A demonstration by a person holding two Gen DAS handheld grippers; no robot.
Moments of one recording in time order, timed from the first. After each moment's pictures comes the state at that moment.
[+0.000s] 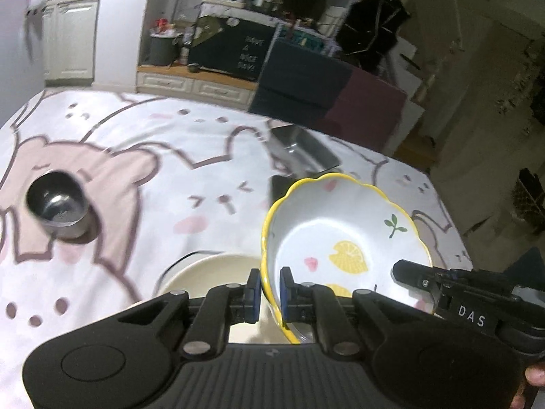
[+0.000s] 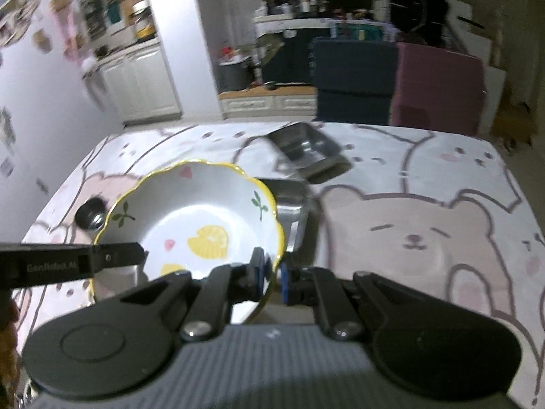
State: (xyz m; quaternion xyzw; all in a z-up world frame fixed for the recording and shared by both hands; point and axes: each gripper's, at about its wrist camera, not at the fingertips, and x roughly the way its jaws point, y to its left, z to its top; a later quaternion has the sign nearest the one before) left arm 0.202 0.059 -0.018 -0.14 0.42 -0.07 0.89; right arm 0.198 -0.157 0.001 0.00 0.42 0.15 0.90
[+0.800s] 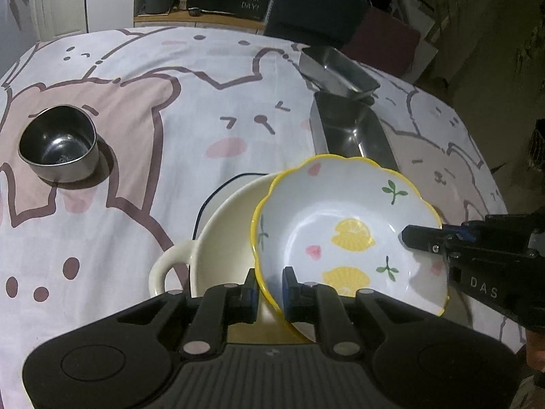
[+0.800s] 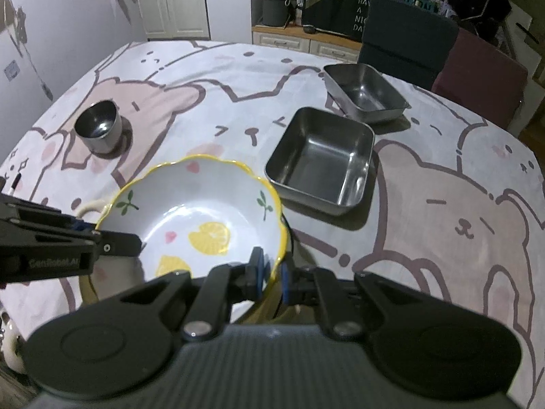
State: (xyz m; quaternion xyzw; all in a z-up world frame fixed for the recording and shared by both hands) left arm 0.212 0.083 -0.085 -0.10 0.52 -0.08 0.84; right arm 0.203 -0.083 -0.046 -0.11 0.50 0.18 0.84
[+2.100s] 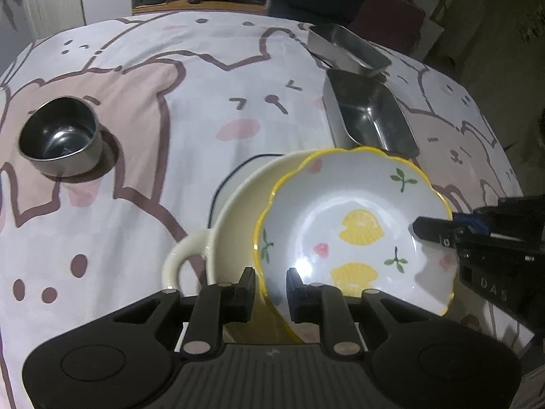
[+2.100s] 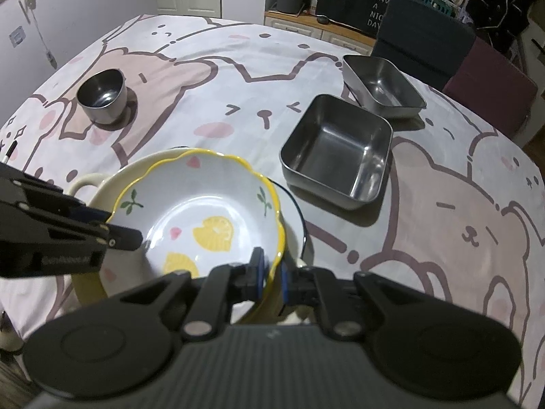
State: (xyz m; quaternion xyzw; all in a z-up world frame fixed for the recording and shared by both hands) left arm 0.218 0.088 -0.096 -0.08 0.54 -0.07 0.83; right arm 0.202 -0.066 -0.057 -0.16 0.50 0.19 0.83
